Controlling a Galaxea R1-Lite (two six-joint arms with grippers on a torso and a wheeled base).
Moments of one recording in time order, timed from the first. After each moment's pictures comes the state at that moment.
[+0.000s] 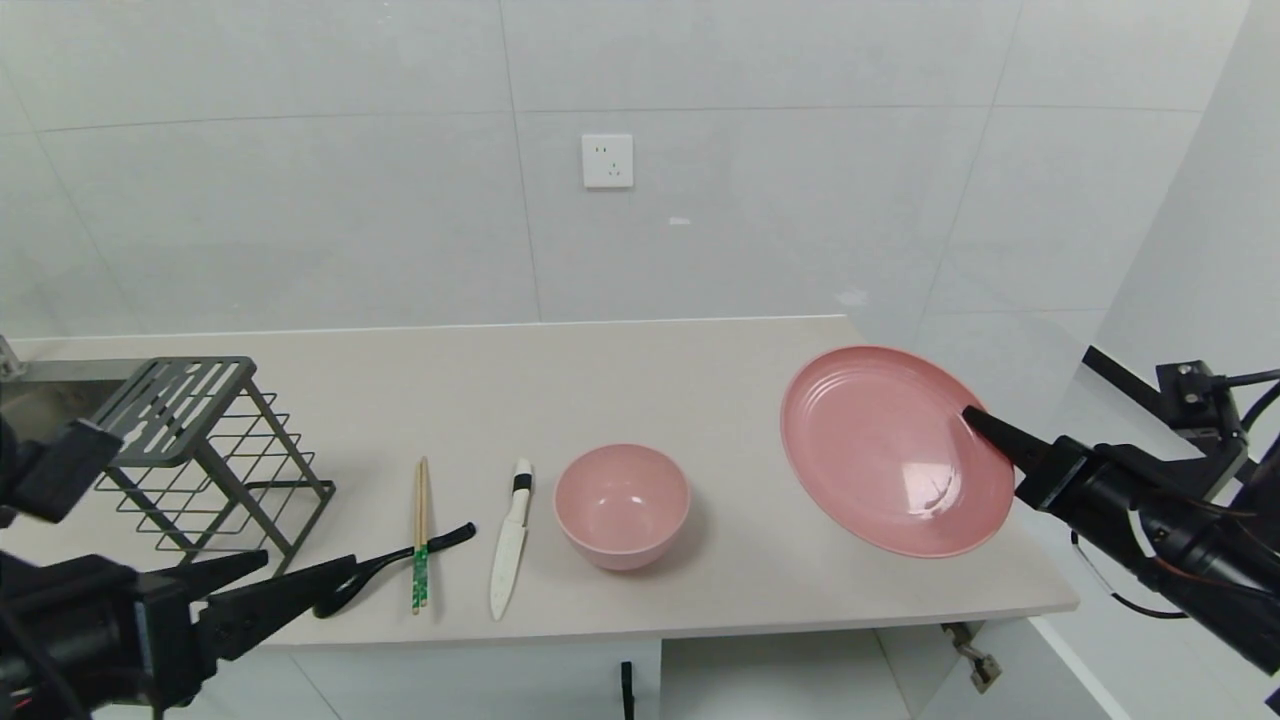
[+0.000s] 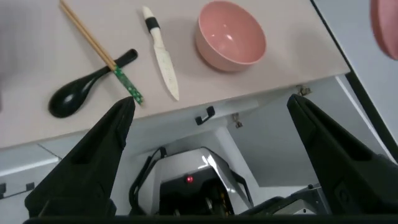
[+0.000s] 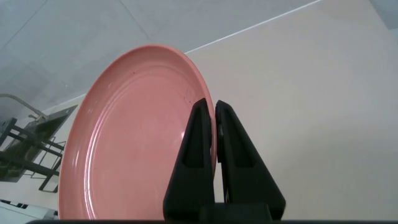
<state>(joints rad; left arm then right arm) -0.19 1.02 -0.40 -0.16 -0.32 -0.26 0.20 1.76 -0.13 -1.57 0.17 0.52</state>
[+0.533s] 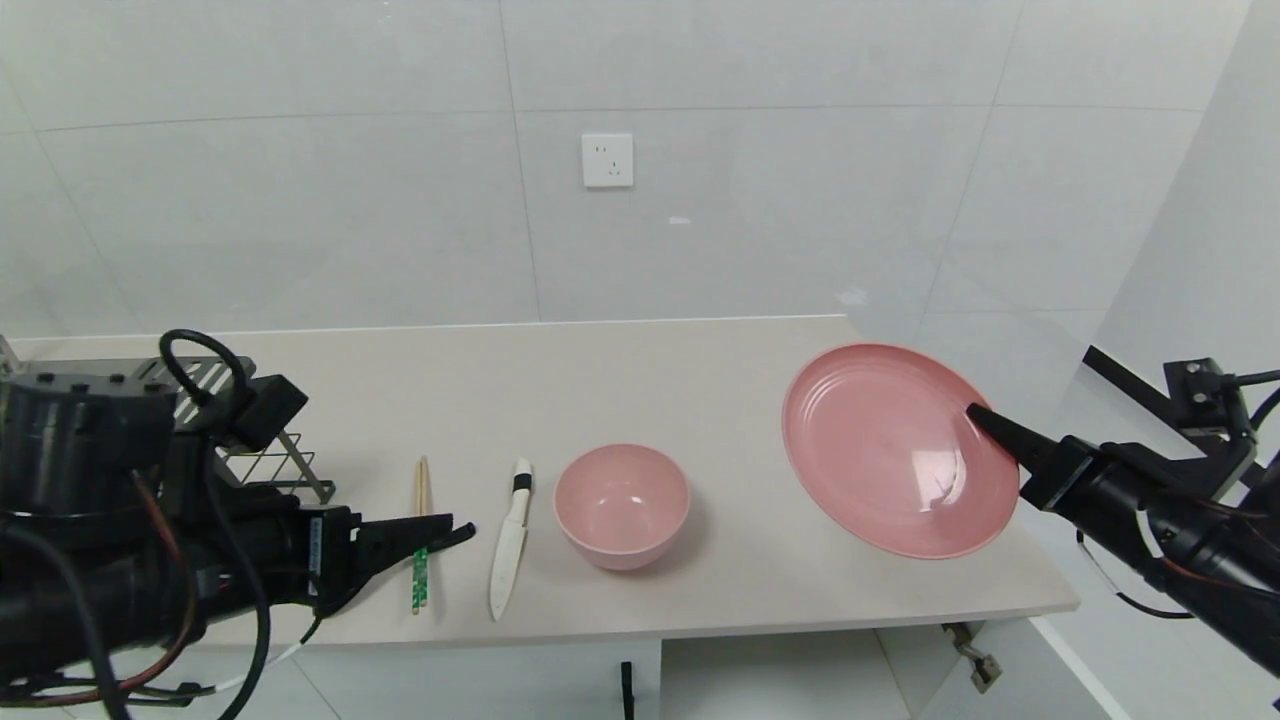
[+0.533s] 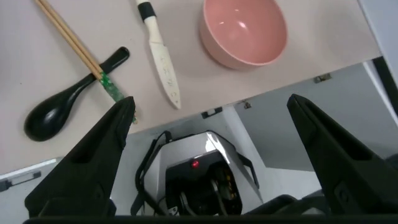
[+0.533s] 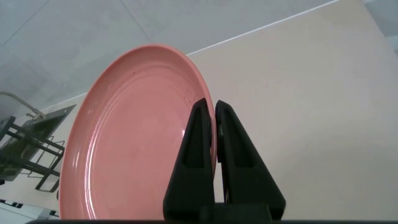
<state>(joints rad) -0.32 1.35 -0.53 -0.22 -0.20 -0.26 0.20 1.74 -0.12 -1.57 0.17 0.49</state>
